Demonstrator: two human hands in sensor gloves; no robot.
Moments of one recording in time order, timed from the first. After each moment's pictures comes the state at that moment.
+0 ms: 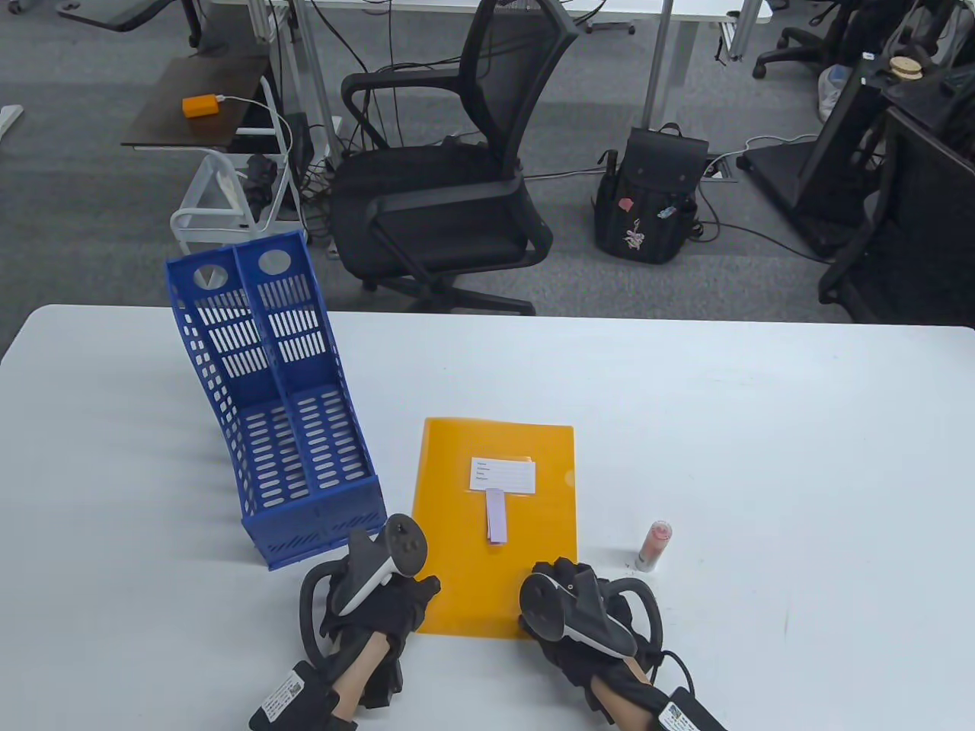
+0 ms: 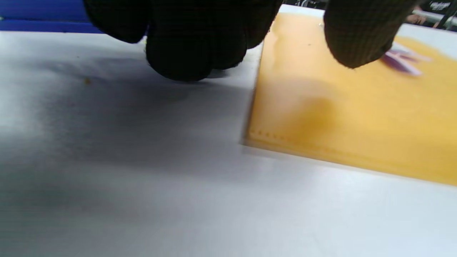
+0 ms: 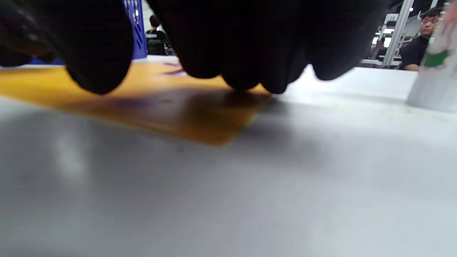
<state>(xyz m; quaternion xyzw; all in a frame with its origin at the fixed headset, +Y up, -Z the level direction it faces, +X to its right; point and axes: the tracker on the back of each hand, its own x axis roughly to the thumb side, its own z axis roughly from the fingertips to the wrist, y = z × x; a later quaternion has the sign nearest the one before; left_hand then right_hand) -0.151 -0.763 -0.313 -0.21 0.05 0.05 0.98 0.080 -0.770 -0.278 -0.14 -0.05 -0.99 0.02</state>
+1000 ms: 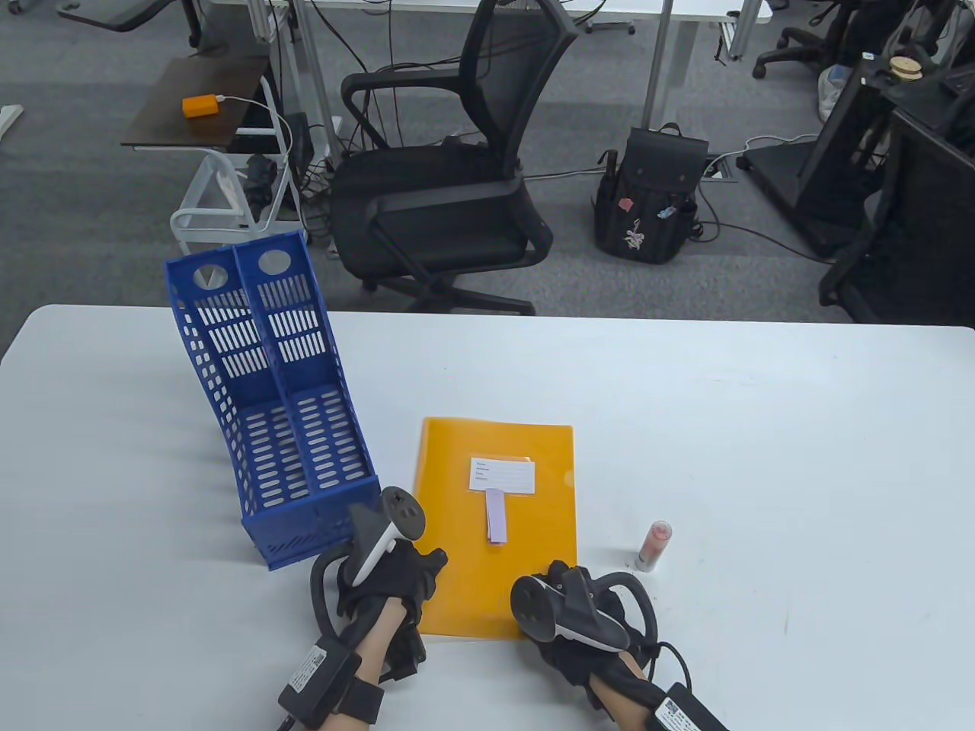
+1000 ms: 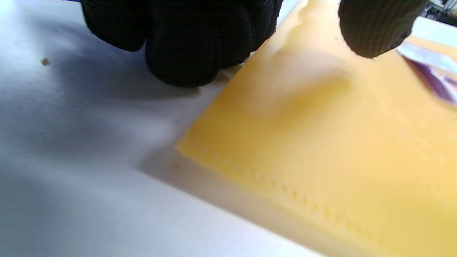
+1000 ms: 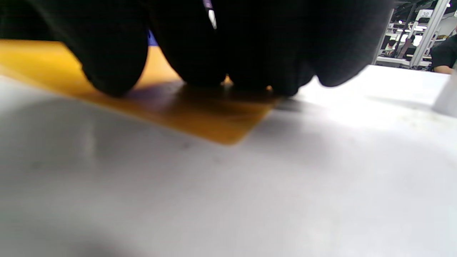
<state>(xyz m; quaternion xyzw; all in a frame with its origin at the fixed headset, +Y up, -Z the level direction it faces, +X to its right) -0.155 -0.766 -0.338 -0.25 0.14 0.13 0.95 0.074 -0.769 -0.280 -0.18 -0.07 -0.98 0.03</state>
